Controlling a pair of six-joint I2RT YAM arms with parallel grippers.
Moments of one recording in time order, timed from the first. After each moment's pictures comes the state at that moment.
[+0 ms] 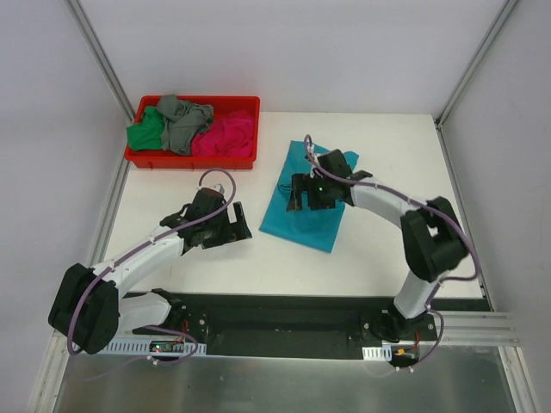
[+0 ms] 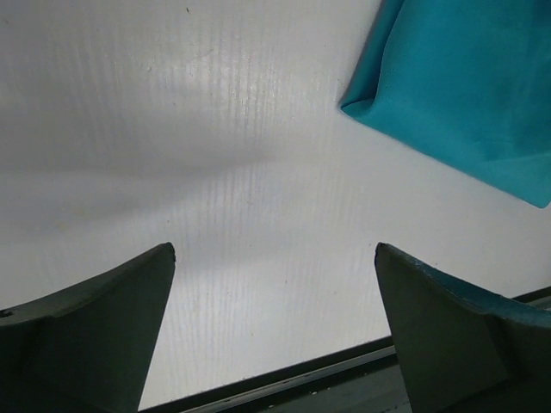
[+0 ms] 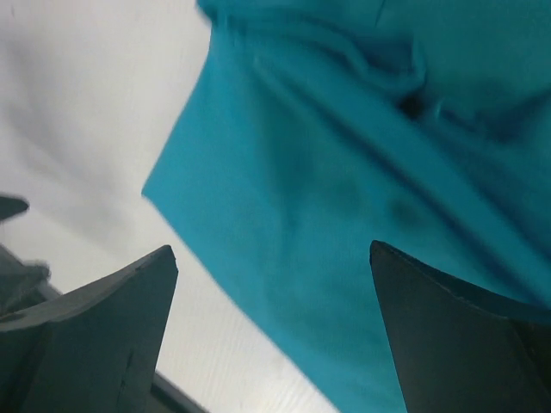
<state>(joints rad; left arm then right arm) -0.50 1.18 0.65 -0.42 0.08 -0.71 0.53 1.67 1.08 -0.35 -0.32 0.37</state>
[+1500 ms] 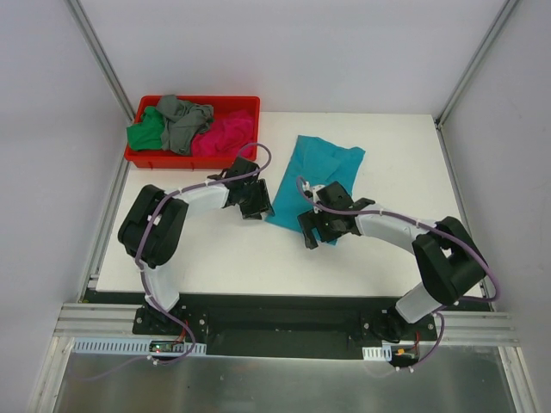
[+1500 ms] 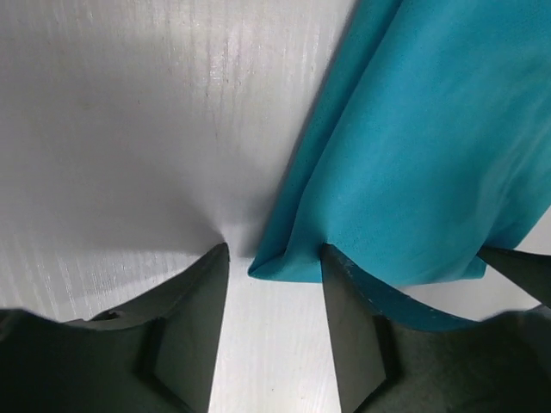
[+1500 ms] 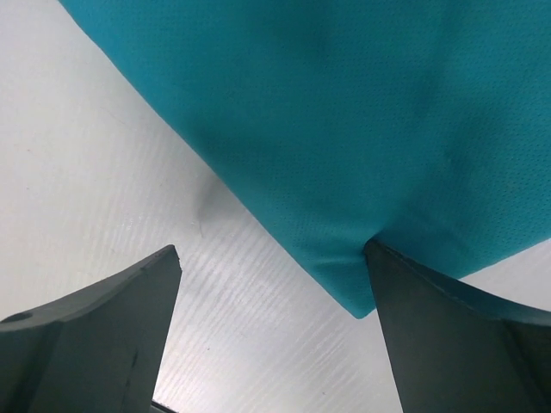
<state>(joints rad) -0.50 1.82 1.09 -0.29 0.23 -0.75 0.64 1.57 0.87 -0.40 -0.10 0.15</state>
